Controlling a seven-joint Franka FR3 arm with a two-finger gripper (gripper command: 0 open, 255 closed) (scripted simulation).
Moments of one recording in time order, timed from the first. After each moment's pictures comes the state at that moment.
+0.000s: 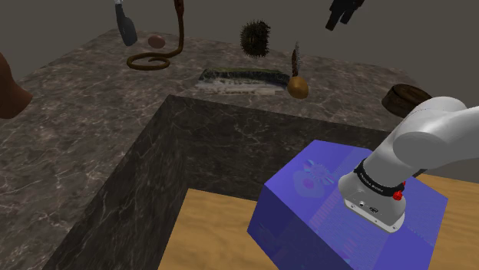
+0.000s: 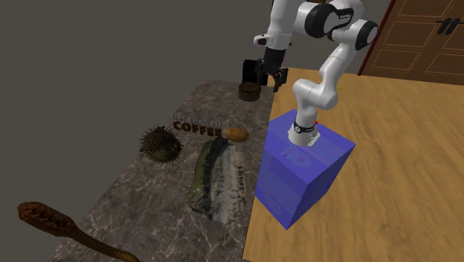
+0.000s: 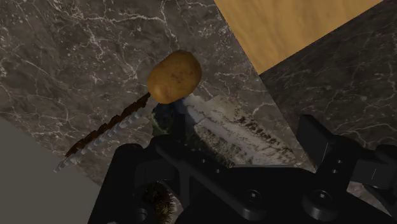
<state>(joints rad) -0.02 -0.77 -0.06 -2.31 -0.04 1.67 -0.11</state>
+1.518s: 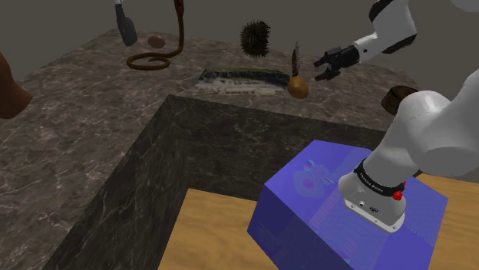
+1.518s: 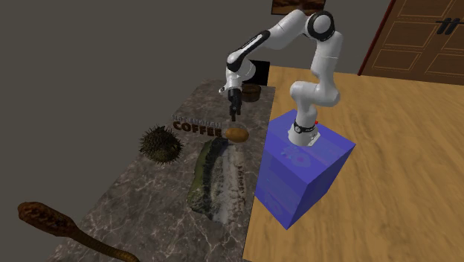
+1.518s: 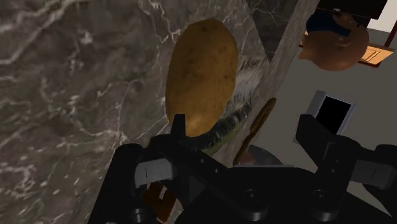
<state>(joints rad) 0.45 -0.25 -1.31 -2.46 0.82 1.92 -0.95</state>
